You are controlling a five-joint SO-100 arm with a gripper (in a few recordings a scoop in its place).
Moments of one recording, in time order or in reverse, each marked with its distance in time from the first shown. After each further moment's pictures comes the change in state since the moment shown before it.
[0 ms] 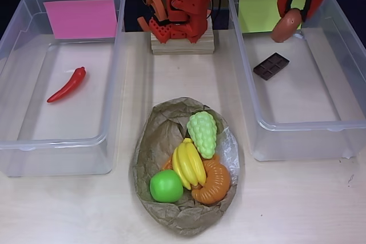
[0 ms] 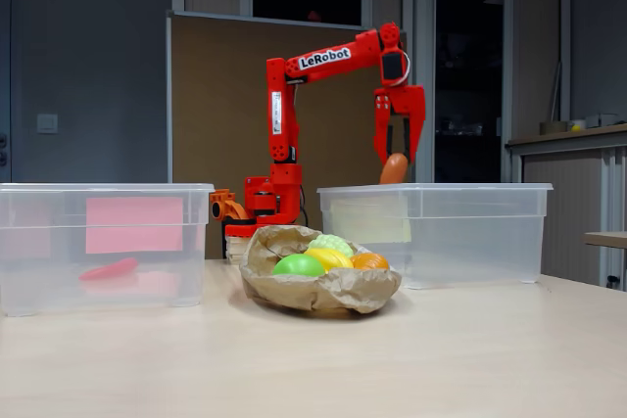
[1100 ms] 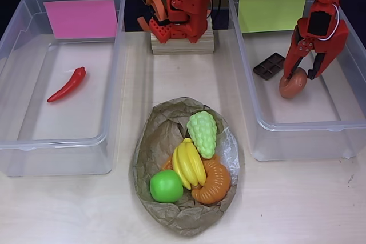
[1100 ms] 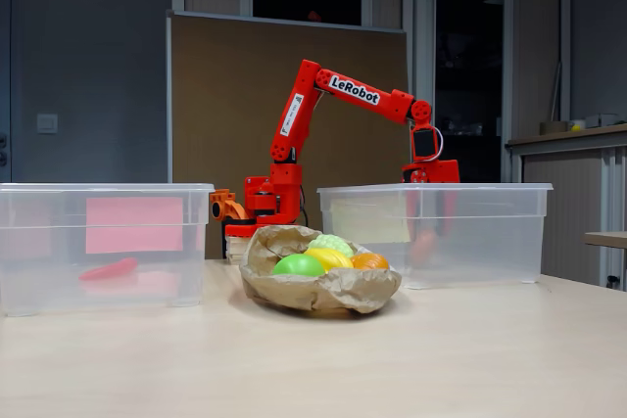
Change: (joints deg) arm 1.1 -20.7 9.5 -33.1 -15.5
